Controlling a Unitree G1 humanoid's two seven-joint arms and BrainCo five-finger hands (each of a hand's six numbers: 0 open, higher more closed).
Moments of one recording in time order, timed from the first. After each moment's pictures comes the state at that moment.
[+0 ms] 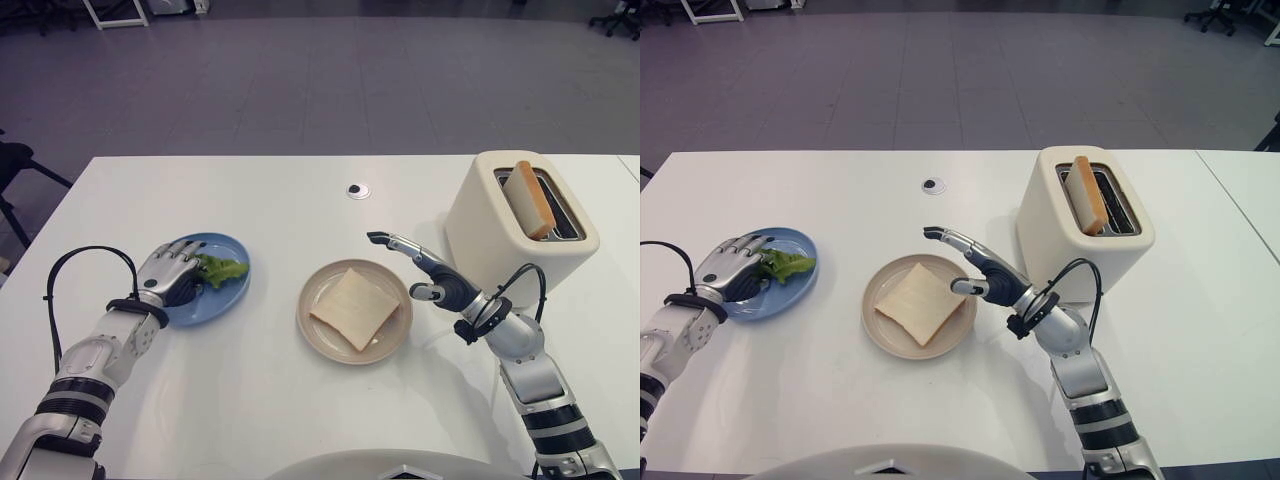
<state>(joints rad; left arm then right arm) -0.14 0.88 -0.22 0.49 0.85 -0.25 0.23 -0.04 -0.37 0.21 -0.15 -0.13 -0.37 0.44</state>
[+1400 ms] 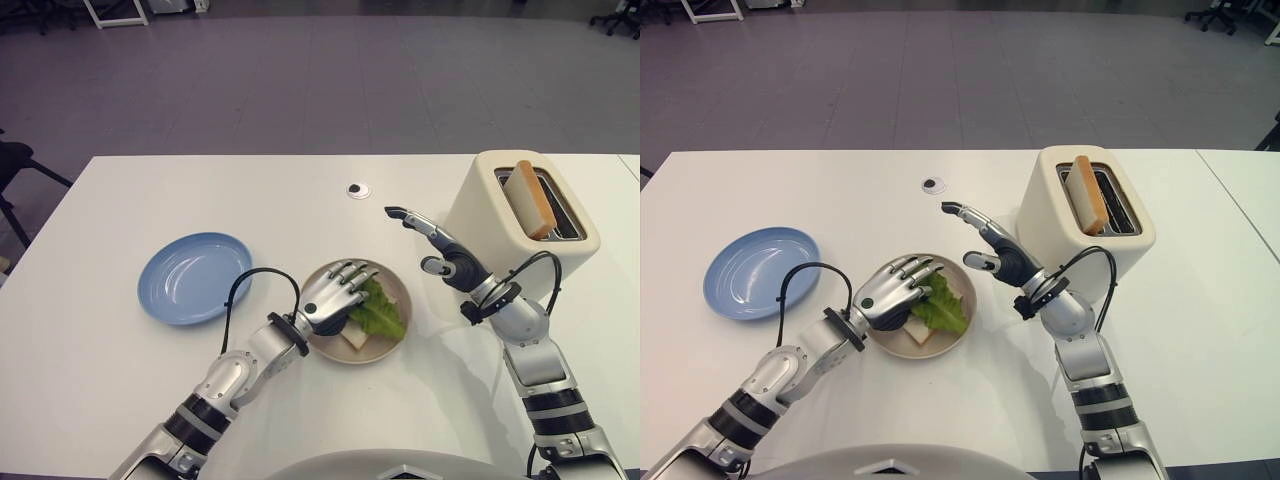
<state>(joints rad) -0.09 0.50 -0.52 -0.09 1.14 -0.21 0.07 -0.12 -0.37 0.15 -0.07 -0.14 -0.37 0.38</state>
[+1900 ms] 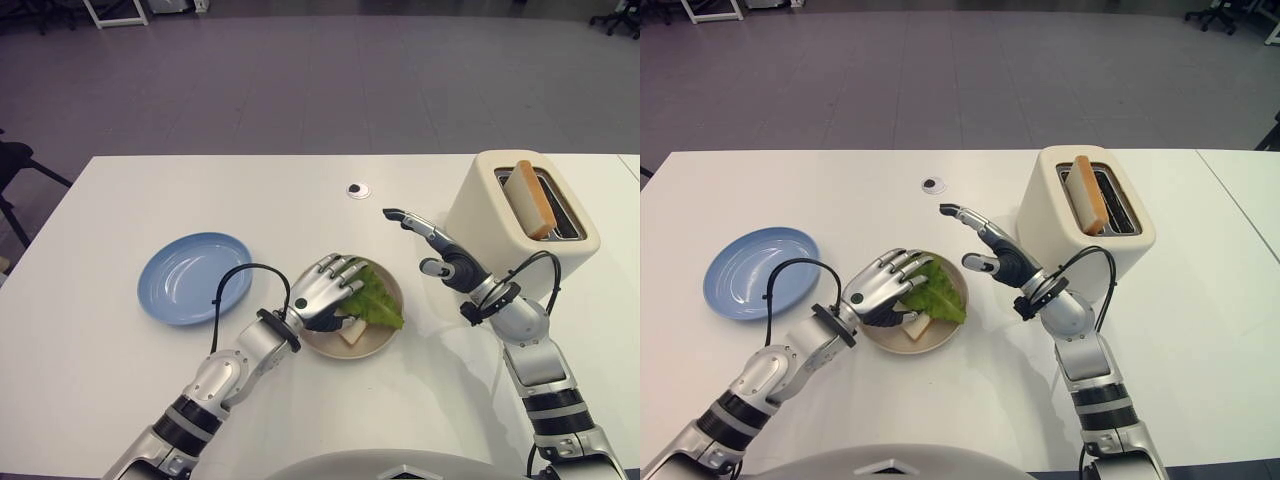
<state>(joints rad) -0.07 0.54 -0.47 -0.15 1.14 -0.18 0.04 -0.12 -0.37 0.15 -0.07 -0.14 -0.37 0.39</state>
